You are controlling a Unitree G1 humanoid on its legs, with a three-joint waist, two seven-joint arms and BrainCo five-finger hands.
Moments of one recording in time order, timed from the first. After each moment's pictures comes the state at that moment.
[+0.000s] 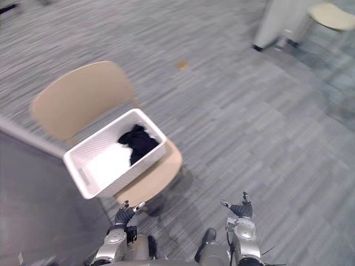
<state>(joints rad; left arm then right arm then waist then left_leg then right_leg) 0.02 -0.06 0.09 0.78 0.11 -0.05 0.22 0.04 -0.06 -0.22 0.67 0.03 -0.07 -0.25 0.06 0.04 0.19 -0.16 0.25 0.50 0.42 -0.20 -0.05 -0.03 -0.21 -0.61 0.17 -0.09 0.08</state>
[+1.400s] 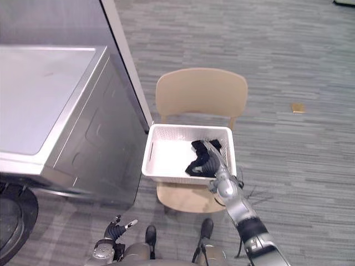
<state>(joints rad) 0.07 0.09 -0.01 0.89 0.13 -0.08 0.20 -0.36 -0.30 0.29 0.53 -0.38 -0.10 -0.17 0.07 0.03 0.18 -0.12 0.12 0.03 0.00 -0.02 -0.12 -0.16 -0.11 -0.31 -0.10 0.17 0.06</state>
